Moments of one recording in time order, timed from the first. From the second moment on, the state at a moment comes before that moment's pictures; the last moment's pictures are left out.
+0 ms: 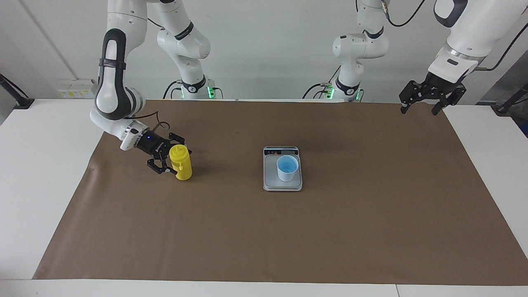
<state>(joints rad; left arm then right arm) -0.02 -0.05 -0.04 -1.60 -0.03 1.57 0.05 -0.37 0.14 0.15 -2.28 1.31 2.04 -2.33</state>
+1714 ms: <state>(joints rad) -0.02 -0.05 -0.04 -1.60 -0.03 1.57 0.05 -0.22 -0.13 0.16 -2.08 0.35 2.12 -1.20</state>
